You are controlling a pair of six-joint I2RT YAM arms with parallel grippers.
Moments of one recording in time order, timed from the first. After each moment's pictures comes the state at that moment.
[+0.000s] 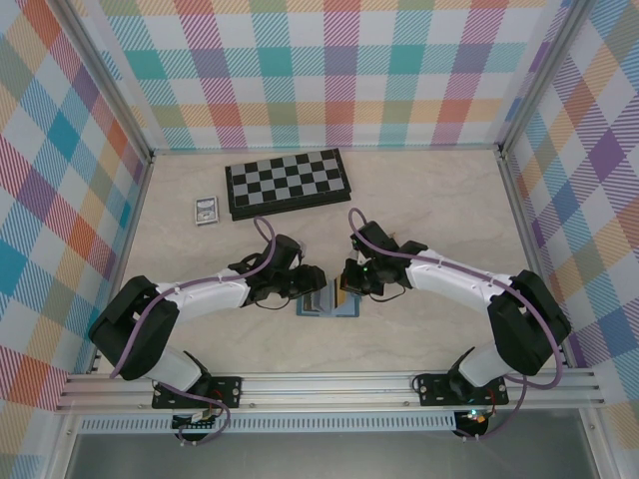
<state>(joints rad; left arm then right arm) -0.71 1.49 0.72 -0.08 0.28 -0.94 0.73 1.49 0.92 -0.51 -0.28 0.88</state>
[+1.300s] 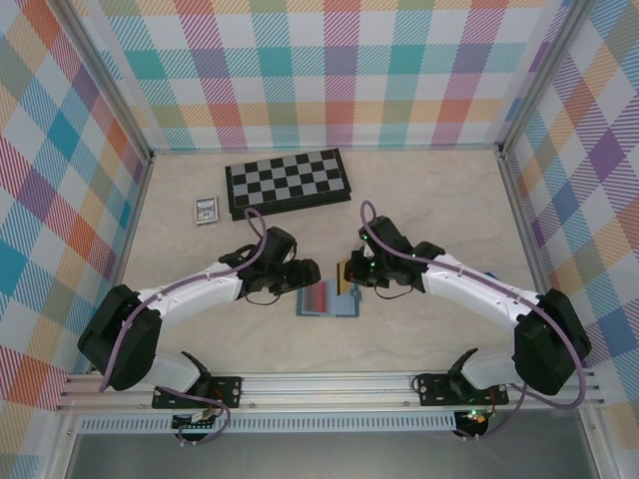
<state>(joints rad) -0.66 1.42 0.81 -0.35 0.17 -0.87 0.73 1.37 0.89 -0.46 -0.24 0.85</state>
